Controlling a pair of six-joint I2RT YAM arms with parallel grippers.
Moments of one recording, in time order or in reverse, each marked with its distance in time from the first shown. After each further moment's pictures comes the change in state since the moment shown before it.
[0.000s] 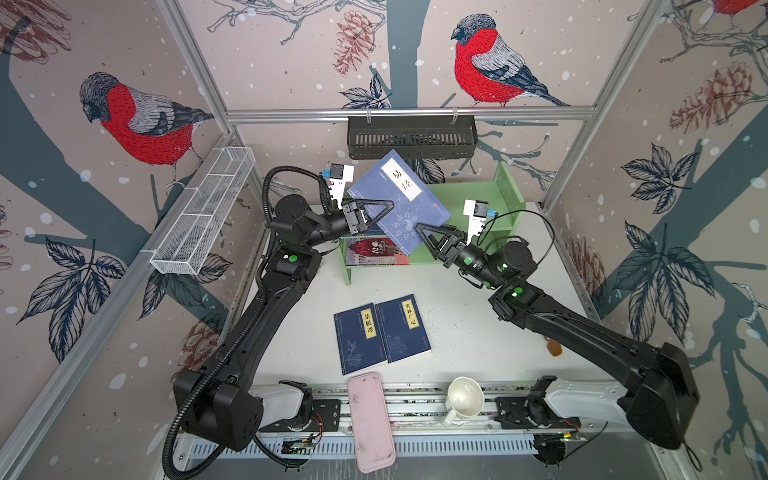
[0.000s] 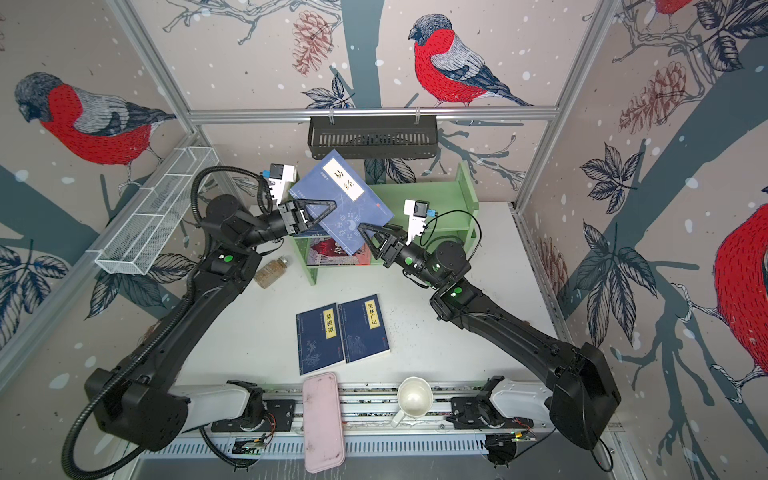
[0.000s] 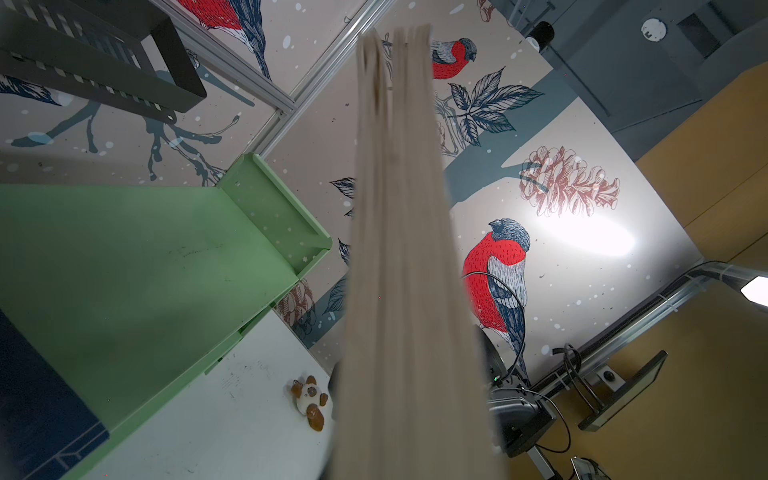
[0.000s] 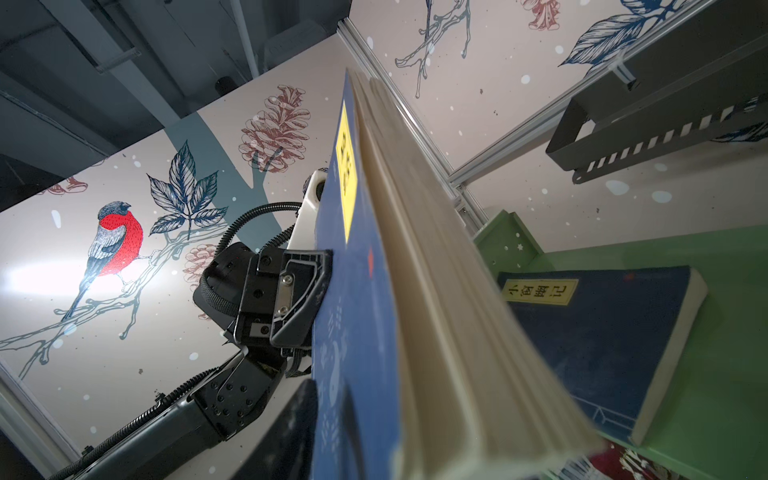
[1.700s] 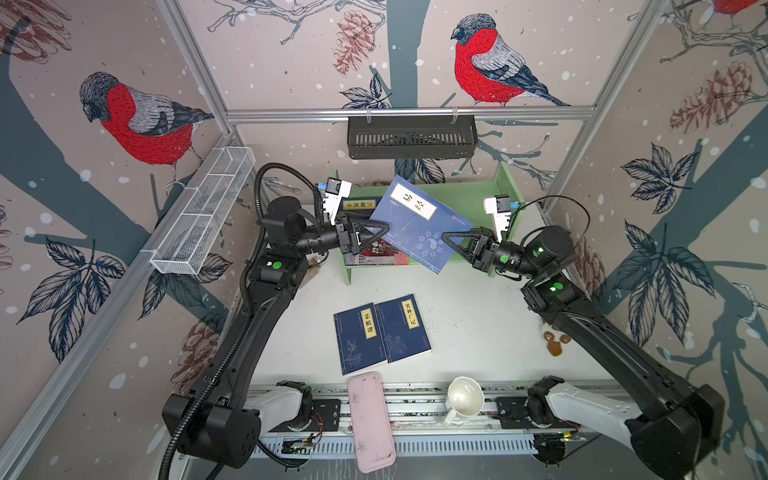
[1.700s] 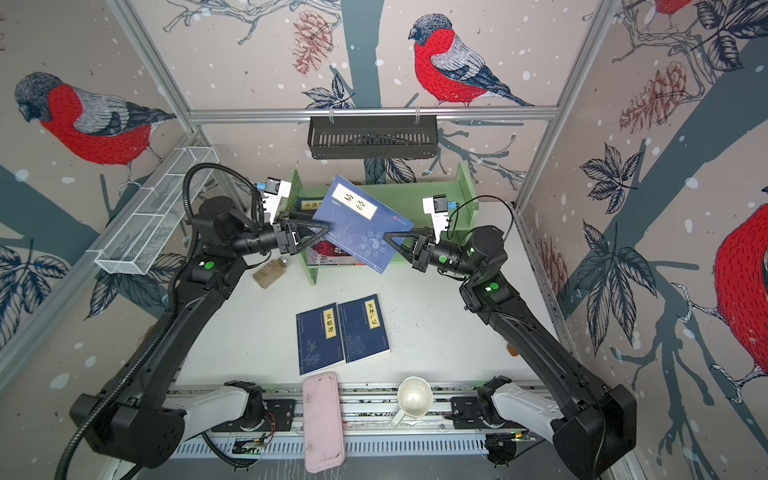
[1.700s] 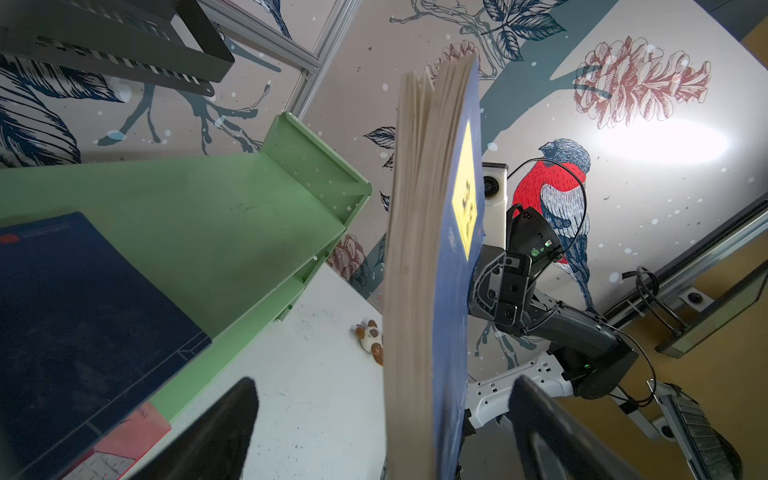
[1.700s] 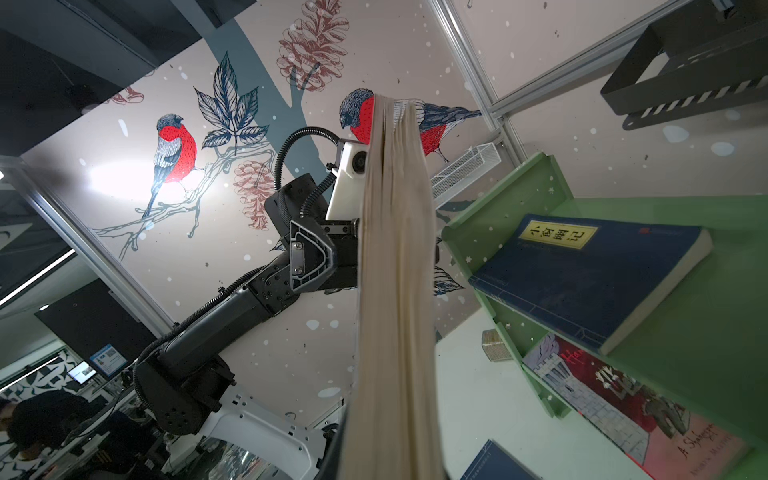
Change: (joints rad) left arm 0.074 -0.081 0.011 -0.393 0.106 0.447; right arm -0.247 -0.154 0.060 -0.328 -0.501 -0.034
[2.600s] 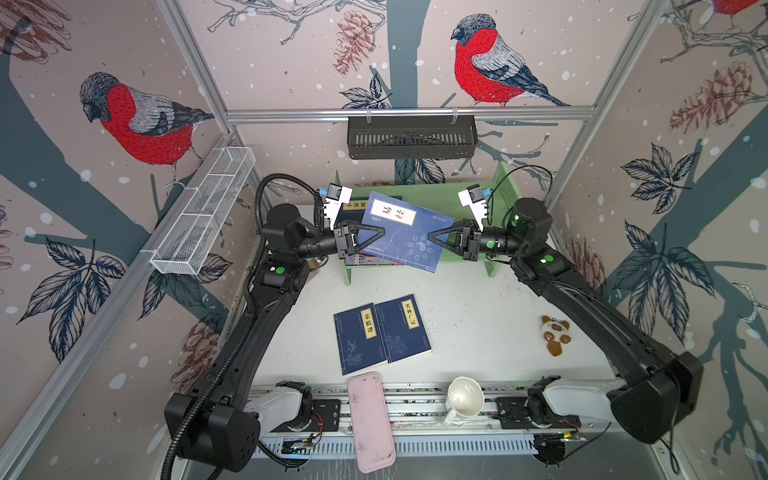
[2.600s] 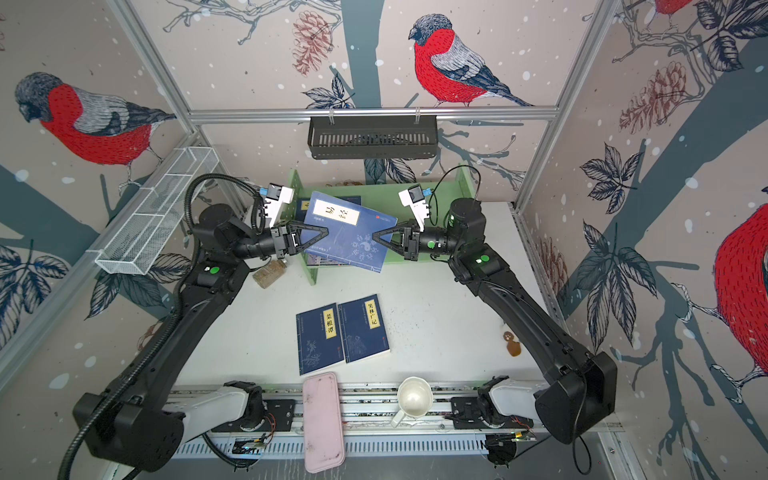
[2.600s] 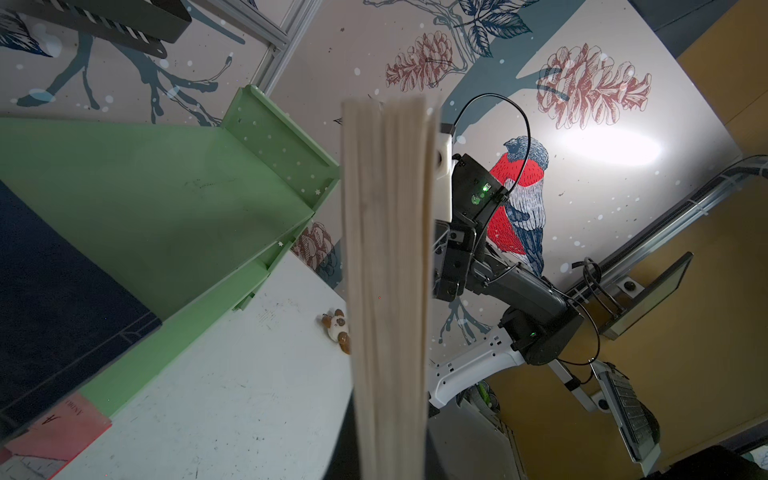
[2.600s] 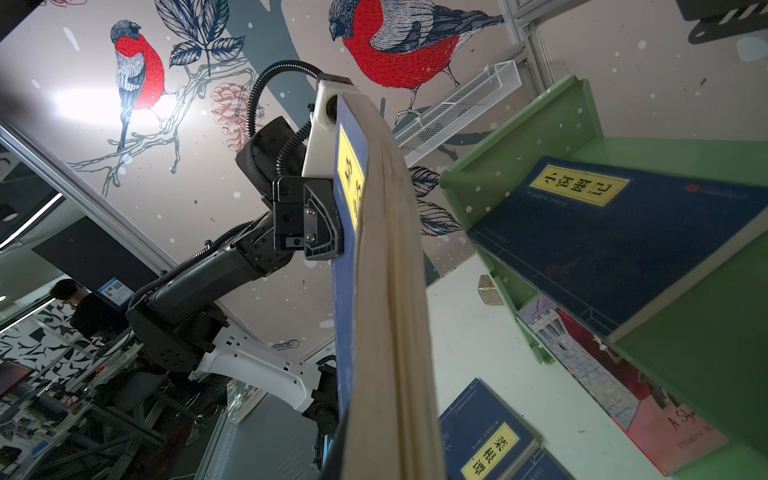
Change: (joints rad) left arm 0.005 -0.013 -0.094 0.165 0.095 -0.164; right arm -0.002 0.209 0.246 -0.313 -0.180 -0.206
